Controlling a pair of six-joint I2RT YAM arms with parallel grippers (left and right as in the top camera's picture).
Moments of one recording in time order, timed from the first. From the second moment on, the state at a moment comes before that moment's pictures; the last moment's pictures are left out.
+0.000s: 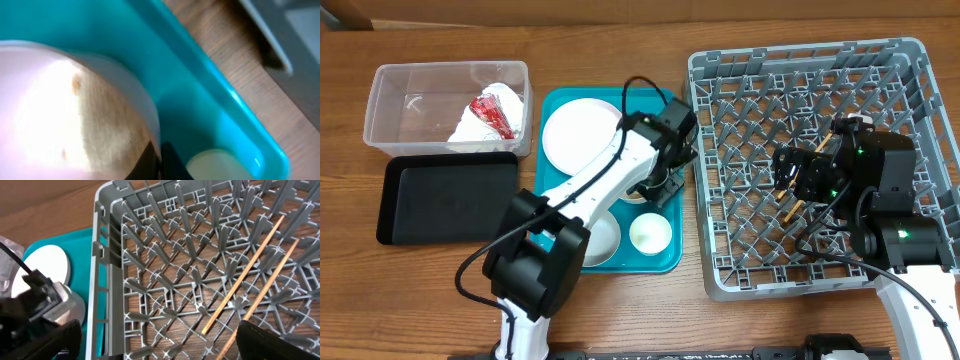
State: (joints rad) left arm -0.61 2.03 1.59 -1.07 0.02 0.14; right arm 0.01 1.05 0.94 -0.65 -0.18 0.25
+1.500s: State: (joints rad) left arm 0.83 1.81 1.18 -1.09 1.17 0.27; right arm 0.01 1.05 0.94 -0.64 -0.20 0.25
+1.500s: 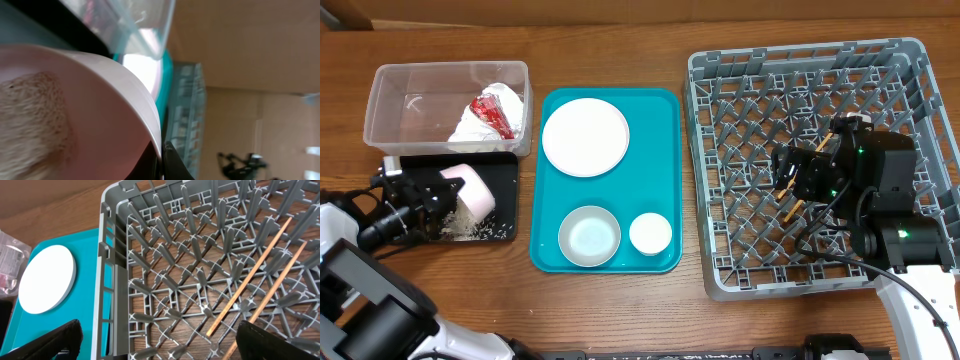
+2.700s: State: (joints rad) left arm 0.89 1.92 1.18 -0.89 1.55 -0.12; right arm 0.01 1.05 0.94 -0.66 -0.20 0.25
